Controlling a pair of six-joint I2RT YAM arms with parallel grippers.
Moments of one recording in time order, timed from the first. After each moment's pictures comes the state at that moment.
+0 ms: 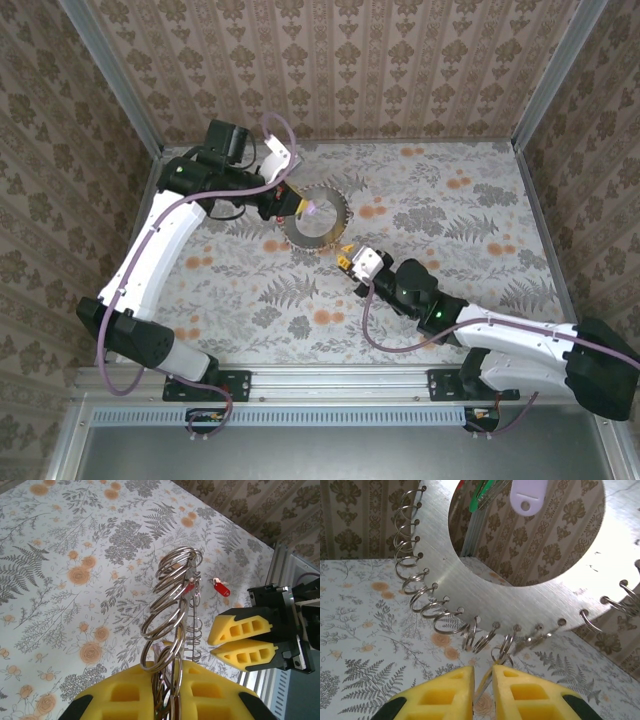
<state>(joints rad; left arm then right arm) -0.48 1.48 1.71 -1.09 0.70 0.28 0.93 1.08 0.46 0.53 0.20 -0.32</state>
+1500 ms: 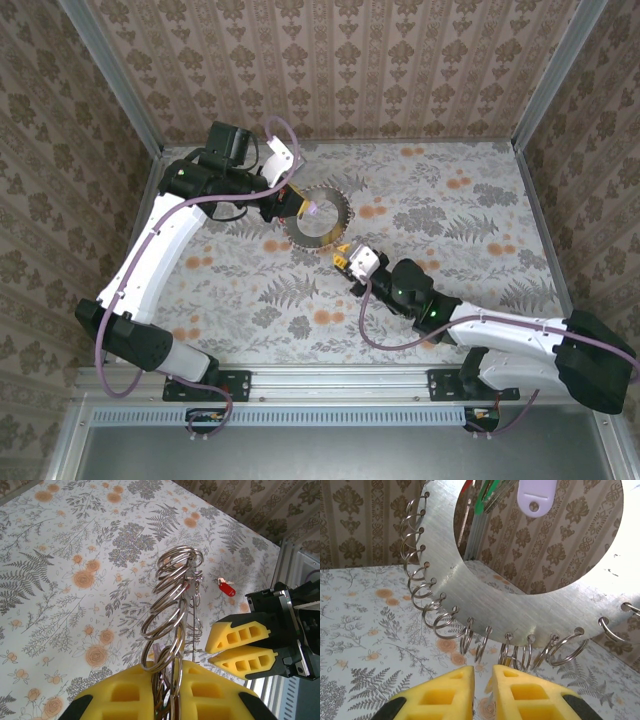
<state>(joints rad) -0.49 1.47 1.70 -1.06 0.67 0.28 0.94 1.13 0.47 0.59 0.20 -0.28</state>
